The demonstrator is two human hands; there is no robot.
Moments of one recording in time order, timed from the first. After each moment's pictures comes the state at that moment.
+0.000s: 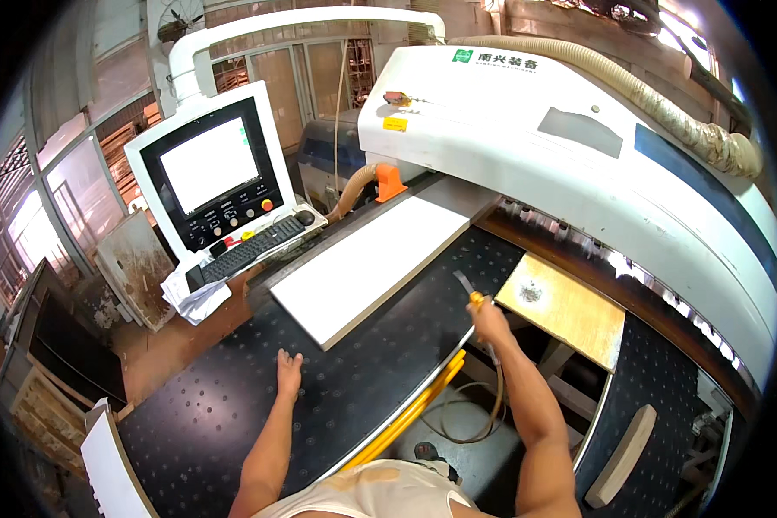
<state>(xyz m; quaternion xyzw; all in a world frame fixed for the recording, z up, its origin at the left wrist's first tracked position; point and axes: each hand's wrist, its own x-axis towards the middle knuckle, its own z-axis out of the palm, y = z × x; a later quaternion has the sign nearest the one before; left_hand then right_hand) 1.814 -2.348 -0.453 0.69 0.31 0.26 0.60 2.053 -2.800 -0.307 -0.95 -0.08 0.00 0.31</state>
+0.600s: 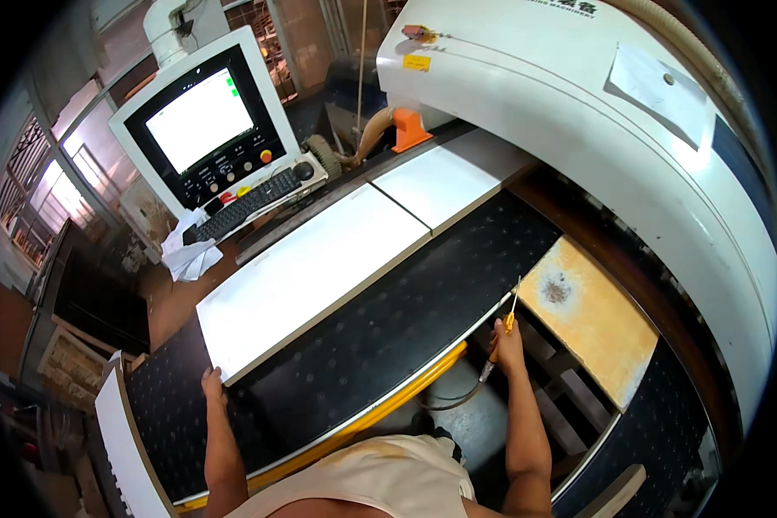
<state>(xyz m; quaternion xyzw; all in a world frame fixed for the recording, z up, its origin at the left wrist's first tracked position) 1.671 -2.263 -0.472 0.48 0.52 0.38 0.60 2.128 -2.888 -0.457 -0.72 0.03 0.14 0.67</state>
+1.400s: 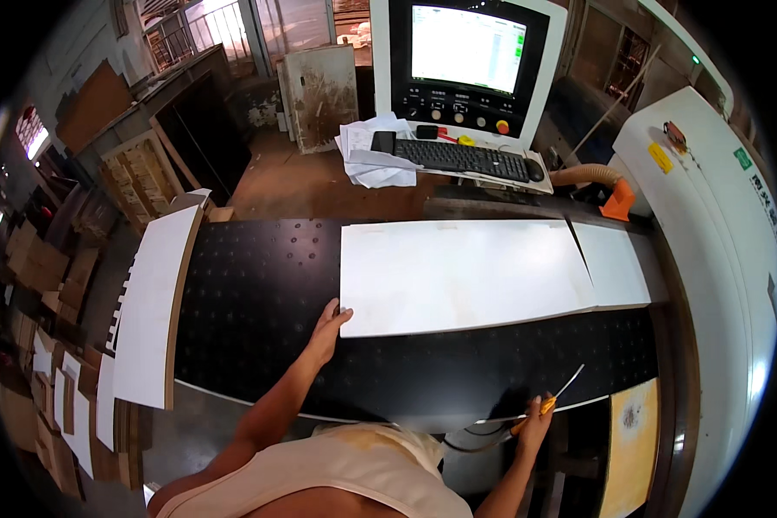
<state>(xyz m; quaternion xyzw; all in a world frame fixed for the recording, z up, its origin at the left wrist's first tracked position) 1.640 -2.323 -0.439 0.47 0.44 0.34 0.69 1.966 -2.727 -0.426 -0.77 -0.07 0.16 0.61</state>
